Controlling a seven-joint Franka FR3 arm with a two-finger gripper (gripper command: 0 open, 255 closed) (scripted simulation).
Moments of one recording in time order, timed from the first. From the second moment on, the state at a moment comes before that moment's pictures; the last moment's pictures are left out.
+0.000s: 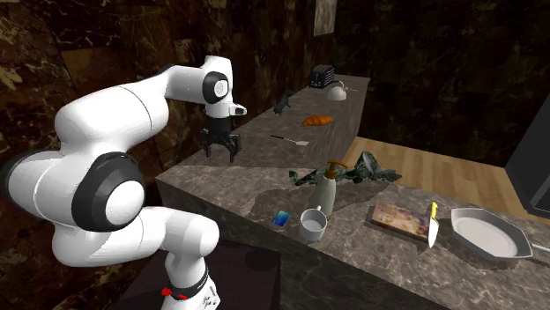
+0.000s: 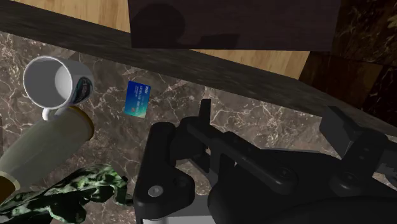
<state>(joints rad) -0.01 -0.79 -0.05 -2.40 0.00 1.48 -0.01</state>
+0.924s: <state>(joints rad) 0.00 -0.56 -0.37 -2.22 -0.18 1.52 -0.53</state>
